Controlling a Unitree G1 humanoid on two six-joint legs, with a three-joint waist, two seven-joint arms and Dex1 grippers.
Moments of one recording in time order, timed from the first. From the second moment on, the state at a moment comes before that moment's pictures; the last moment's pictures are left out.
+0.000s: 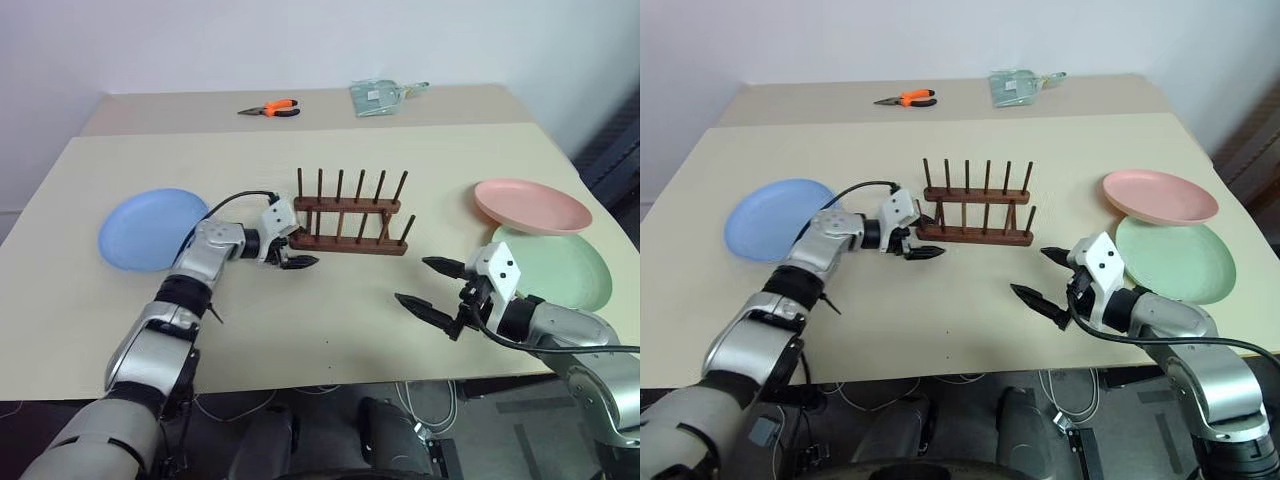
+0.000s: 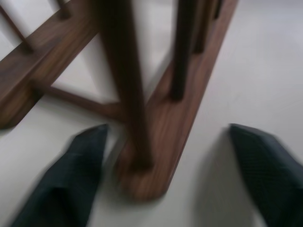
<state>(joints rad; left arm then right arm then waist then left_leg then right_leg) -0.85 0.34 -0.25 0.84 -0.02 -0.02 -1.07 0.06 -0.68 -0.18 -0.55 0.51 0.61 0.72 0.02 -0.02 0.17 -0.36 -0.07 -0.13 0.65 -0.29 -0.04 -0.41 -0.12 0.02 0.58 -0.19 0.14</state>
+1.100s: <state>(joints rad) -0.22 0.65 -0.23 -0.29 -0.21 0.59 -1.14 0.25 -0.84 -0.15 -0.50 0.37 0.55 0.84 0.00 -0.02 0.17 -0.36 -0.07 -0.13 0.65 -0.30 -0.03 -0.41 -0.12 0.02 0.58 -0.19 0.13</state>
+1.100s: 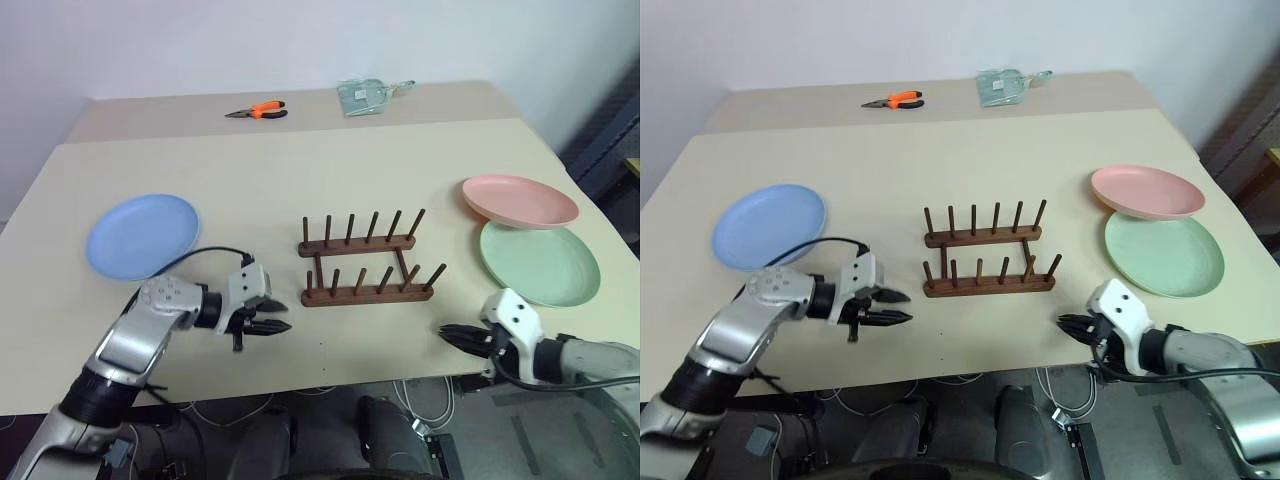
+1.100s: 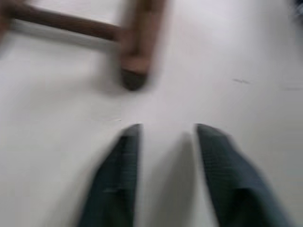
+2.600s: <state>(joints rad) -0.37 0.37 -0.32 -0.23 -0.21 0.49 -0.81 -0.41 -1.04 0.07 0.48 -0.33 -0.10 0.55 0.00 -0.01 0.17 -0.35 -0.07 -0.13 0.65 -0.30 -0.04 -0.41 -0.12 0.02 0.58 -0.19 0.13</state>
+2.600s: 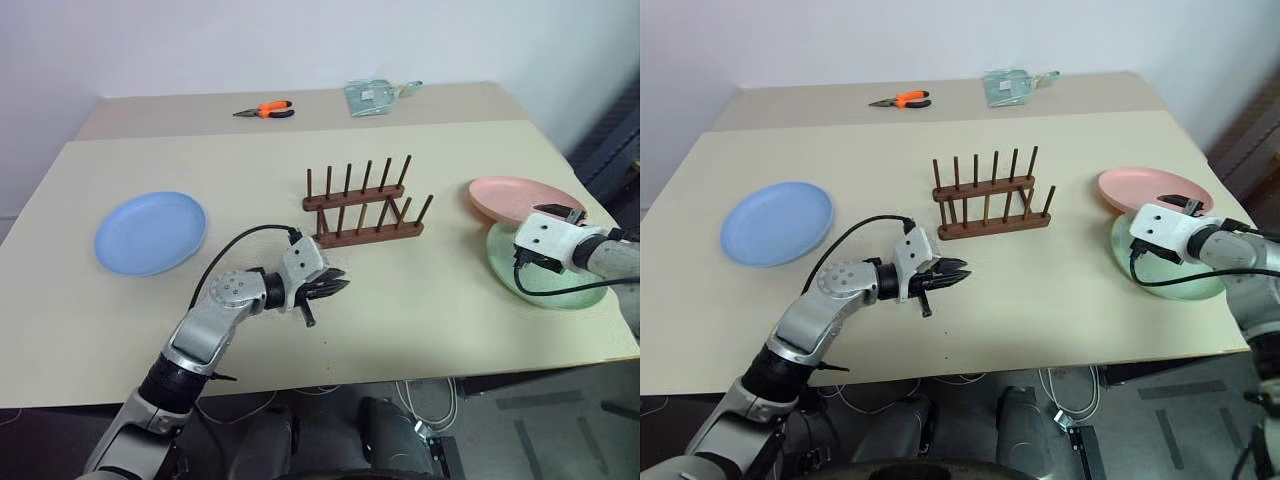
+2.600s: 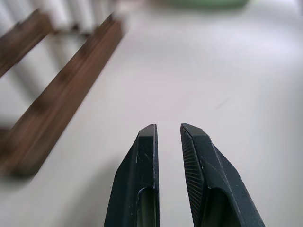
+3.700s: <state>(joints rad) -0.34 0.43 -0.30 -0.29 -0.25 0.54 -0.81 -0.62 -0.81 -0.29 0.05 0.95 0.77 0.88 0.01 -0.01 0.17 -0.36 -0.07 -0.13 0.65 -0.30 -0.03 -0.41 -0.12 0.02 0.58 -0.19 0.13</state>
